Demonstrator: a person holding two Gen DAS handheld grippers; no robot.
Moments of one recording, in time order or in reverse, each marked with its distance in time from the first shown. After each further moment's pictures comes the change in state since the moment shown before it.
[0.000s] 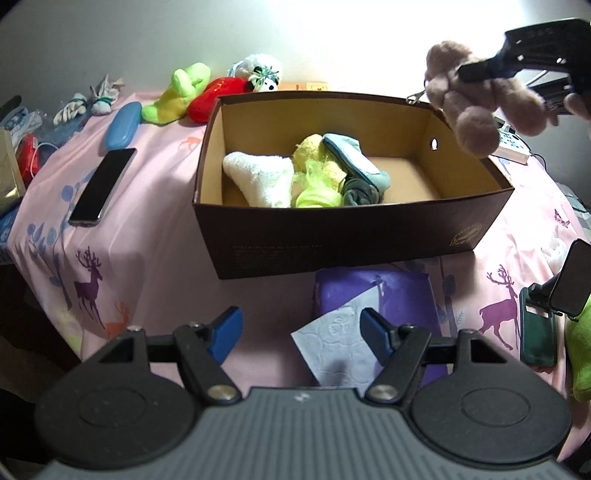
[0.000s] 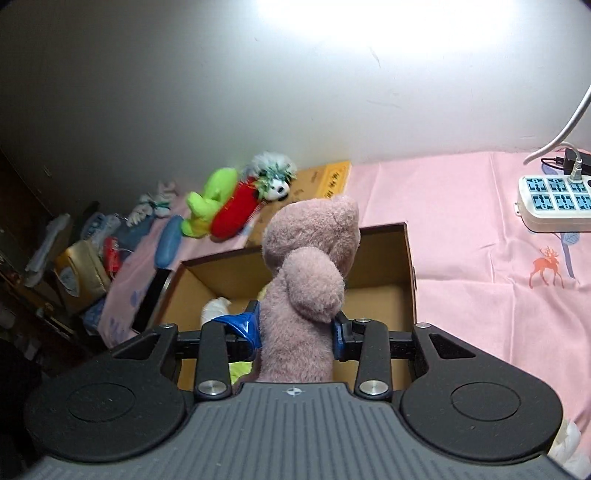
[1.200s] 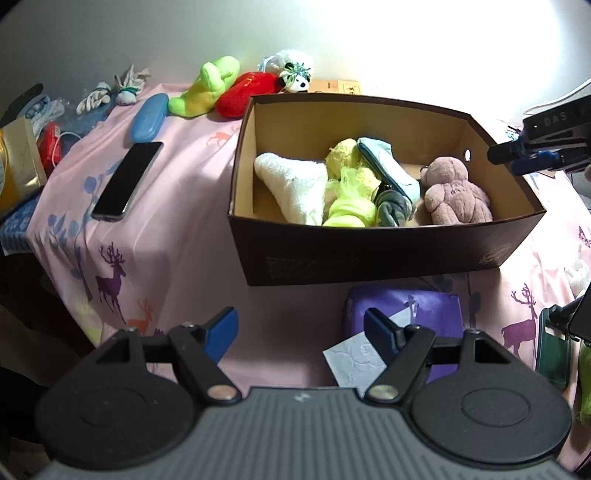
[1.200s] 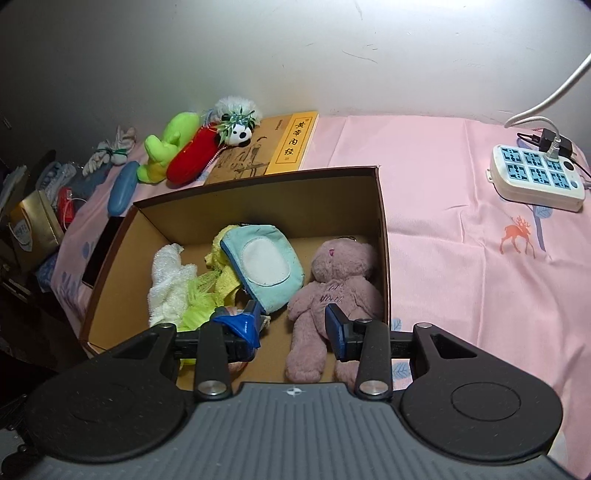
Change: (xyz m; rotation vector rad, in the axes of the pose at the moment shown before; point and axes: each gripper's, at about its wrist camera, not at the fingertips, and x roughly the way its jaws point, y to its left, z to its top) left arm 0.004 0.010 0.021 -0.037 0.025 0.074; right arm 0.001 0.008 -0.022 -0.033 0.110 -0.125
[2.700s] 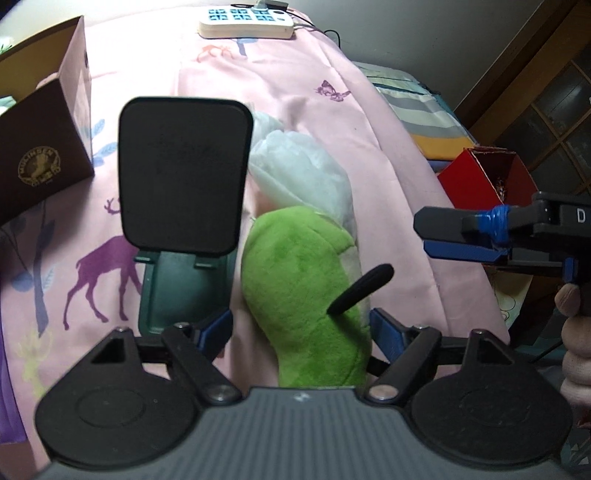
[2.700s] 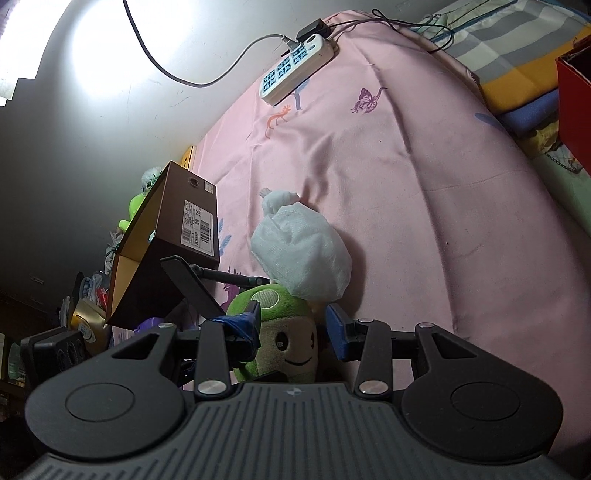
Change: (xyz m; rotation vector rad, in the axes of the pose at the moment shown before) left arm 0.020 -0.329 -0.073 0.287 0.236 -0.484; right arm -0.139 -0.251 -0.224 0.569 -0.068 0.188
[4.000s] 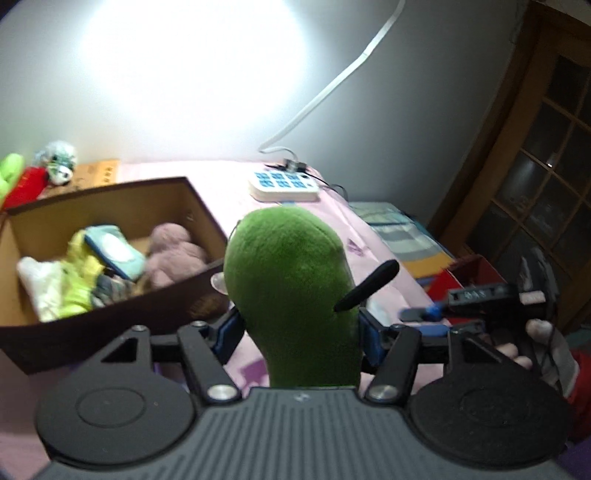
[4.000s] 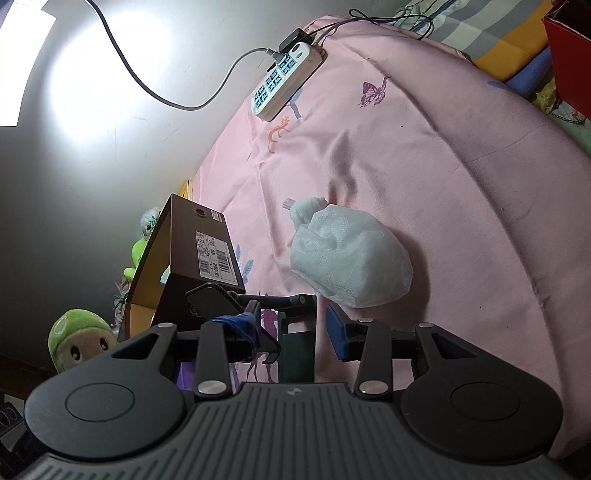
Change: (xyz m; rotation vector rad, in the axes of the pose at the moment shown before) left arm -0.194 0.133 -0.008 0.058 -0.450 -0.030; right arm 0.028 0.039 -0.015 0.172 -0.103 -0.005
